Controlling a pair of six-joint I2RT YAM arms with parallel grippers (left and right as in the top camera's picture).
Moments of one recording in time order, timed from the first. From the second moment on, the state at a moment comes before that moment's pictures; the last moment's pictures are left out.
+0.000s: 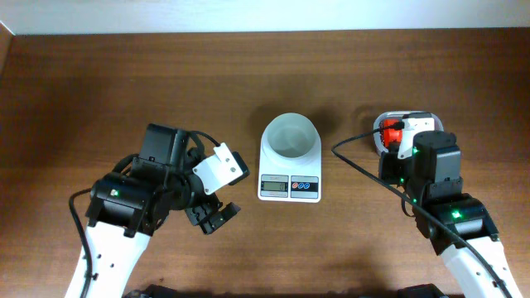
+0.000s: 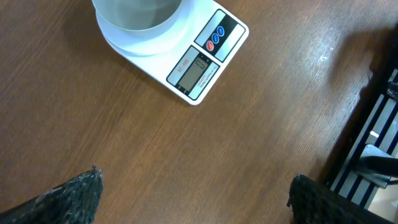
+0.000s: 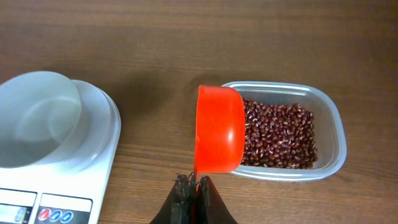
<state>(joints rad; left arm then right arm) -0.27 1.13 1.19 -1.19 0.36 0.67 0.17 1.00 0.82 -0.51 0.10 0.08</state>
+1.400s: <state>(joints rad) -0.27 1.13 1.19 -1.19 0.36 0.67 -0.05 1.75 1.30 -0.82 0.24 -0.19</state>
